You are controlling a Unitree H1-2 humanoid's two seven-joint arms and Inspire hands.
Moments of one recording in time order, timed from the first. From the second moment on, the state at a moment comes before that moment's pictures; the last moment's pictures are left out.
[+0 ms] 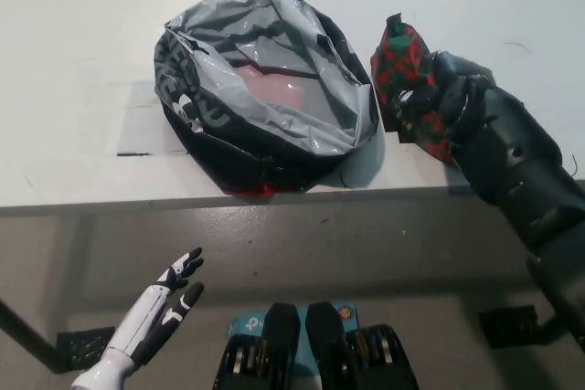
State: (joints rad) left_arm -0.03 0.29 -0.14 0.05 0.19 -0.10 -0.13; right_arm -1.18 -0.15 0.44 1.27 -0.57 0.37 0.06
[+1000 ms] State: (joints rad) left_arm -0.05 0.29 -0.15 0.07 0.19 -0.10 -0.13; right_arm -1.12 -0.19 -0.41 1.28 -0.15 0.29 0.00
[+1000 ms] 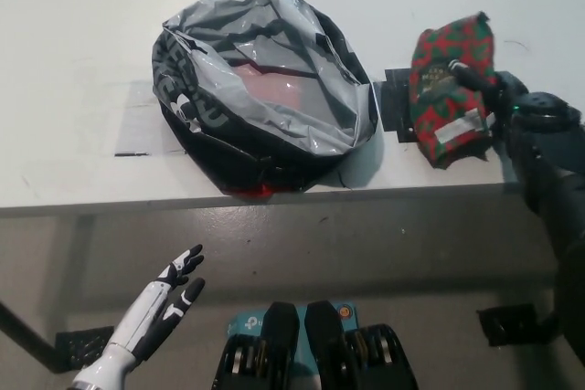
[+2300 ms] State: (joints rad) left_arm -0.06 0.29 -0.15 0.07 0.19 -0.11 -0.13; right_arm -1.28 -0.10 -0.40 0.72 0.23 0.47 0.12
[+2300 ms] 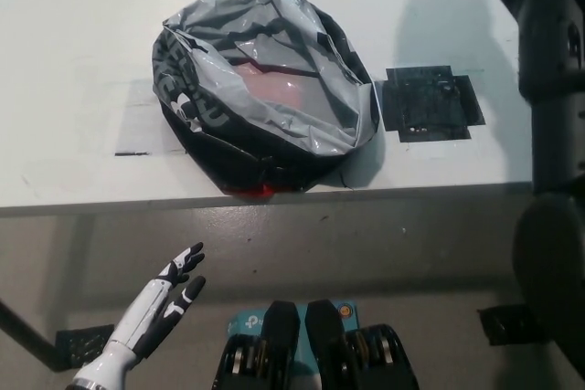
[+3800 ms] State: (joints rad) left_arm -0.08 0.29 -0.15 0.08 0.19 -0.12 -0.16; right_arm -1.37 -0.04 0.35 1.04 -0.16 0.27 0.17
